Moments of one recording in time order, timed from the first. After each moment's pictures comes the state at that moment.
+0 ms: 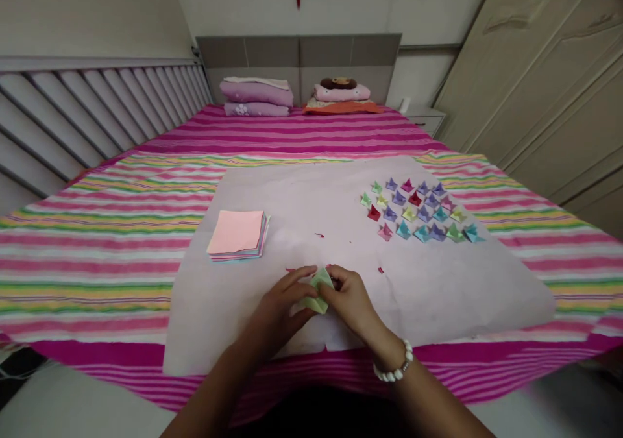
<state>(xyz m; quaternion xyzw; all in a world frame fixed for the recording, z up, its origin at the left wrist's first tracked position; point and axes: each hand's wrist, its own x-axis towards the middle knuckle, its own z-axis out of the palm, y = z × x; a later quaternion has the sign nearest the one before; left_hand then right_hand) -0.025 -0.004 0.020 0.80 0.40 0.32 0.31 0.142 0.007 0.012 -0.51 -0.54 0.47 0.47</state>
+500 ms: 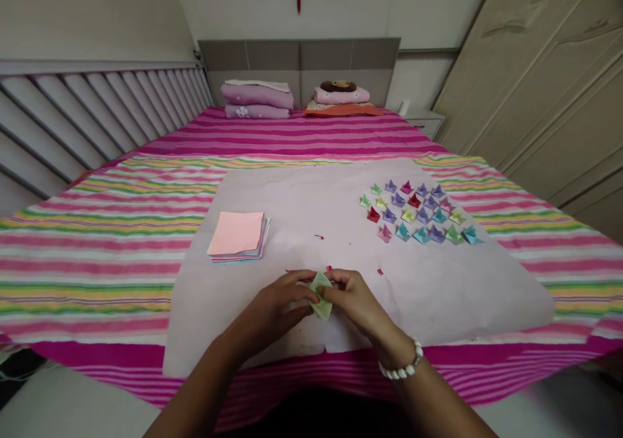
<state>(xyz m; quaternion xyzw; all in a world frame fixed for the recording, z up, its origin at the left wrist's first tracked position) -0.036 0.001 0.046 0.82 0.35 0.28 0.37 0.152 0.004 0.020 -0.45 -0.49 0.61 0.44</state>
